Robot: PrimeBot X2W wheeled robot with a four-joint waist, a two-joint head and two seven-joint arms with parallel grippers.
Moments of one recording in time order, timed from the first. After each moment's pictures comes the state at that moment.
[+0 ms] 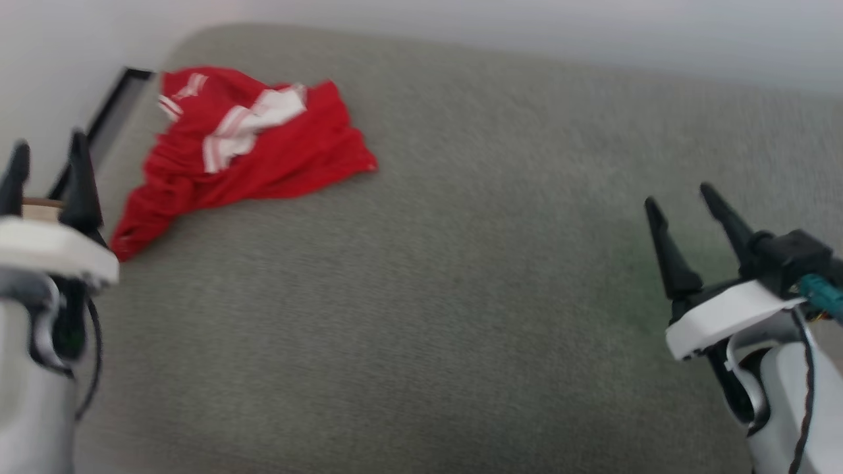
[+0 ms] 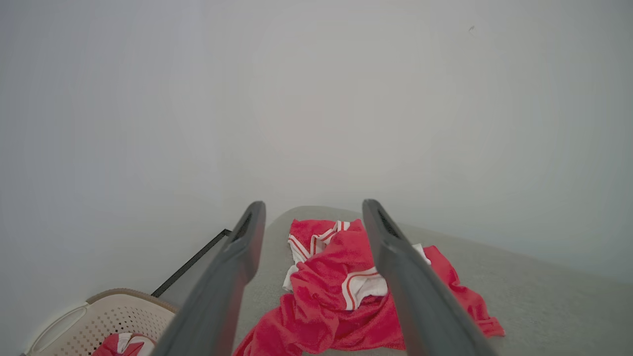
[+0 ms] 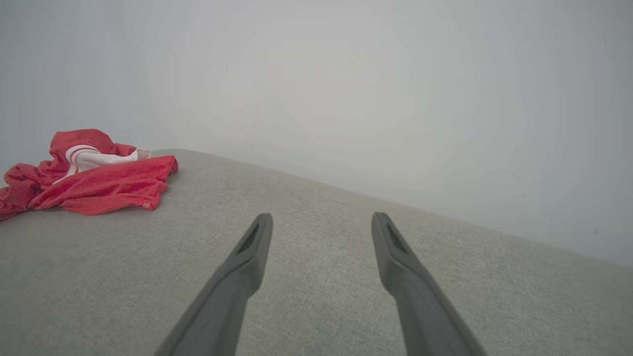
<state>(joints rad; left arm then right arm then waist) -0.49 0.43 -0.02 0.43 -0.56 -0.04 -0.17 -0.30 -0.25 0.11 0.22 0.24 0.13 -0.13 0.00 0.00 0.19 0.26</state>
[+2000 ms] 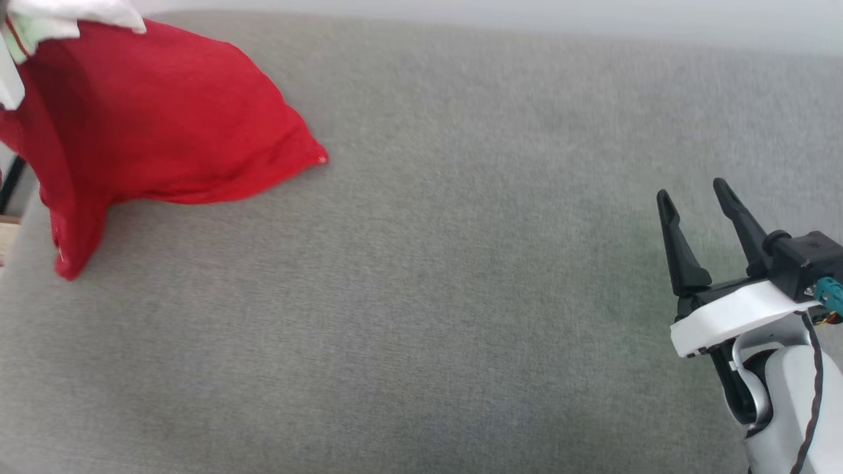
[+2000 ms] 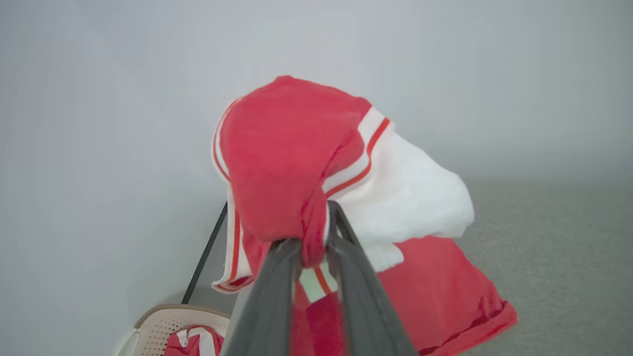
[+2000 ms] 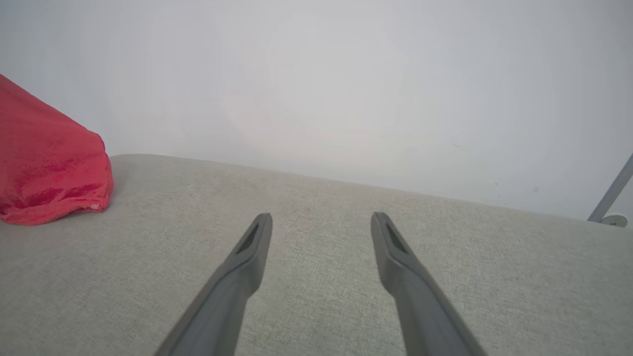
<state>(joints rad) -1.15 0.62 -0.36 0.85 -0.57 -0.13 0.35 -0.29 -0.22 0.05 0.19 0.24 0.13 -0.14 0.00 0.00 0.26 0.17</state>
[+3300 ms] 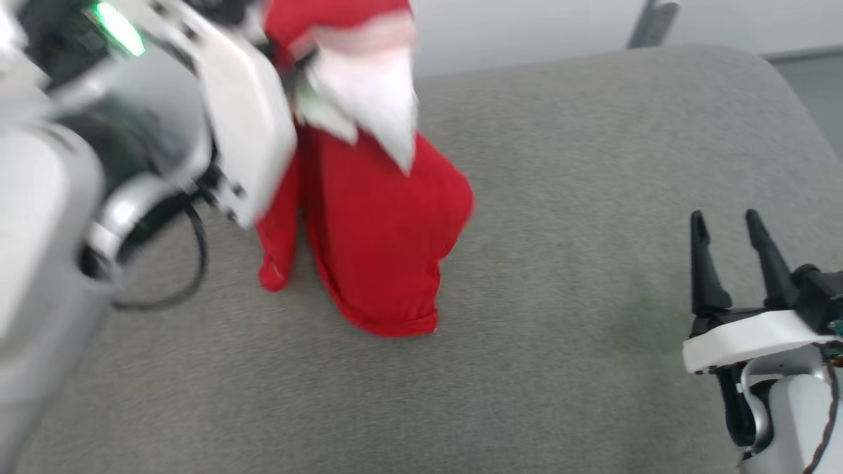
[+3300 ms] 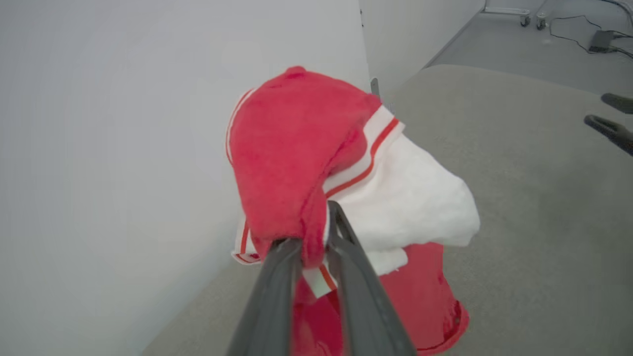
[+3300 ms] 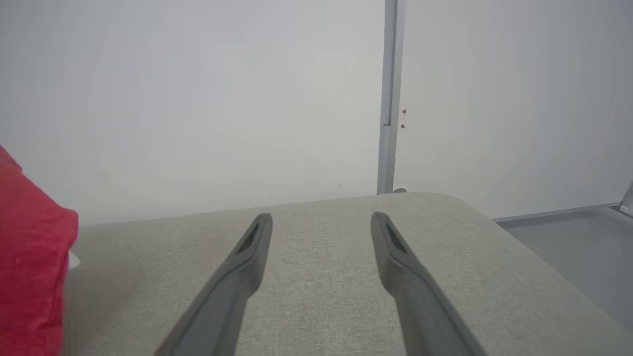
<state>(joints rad) -1.00 0.62 -0.59 -0.13 -0.70 -0.03 0.86 -0.24 -0.14 -0.08 0.24 0.24 0.13 -0.22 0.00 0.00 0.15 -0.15</state>
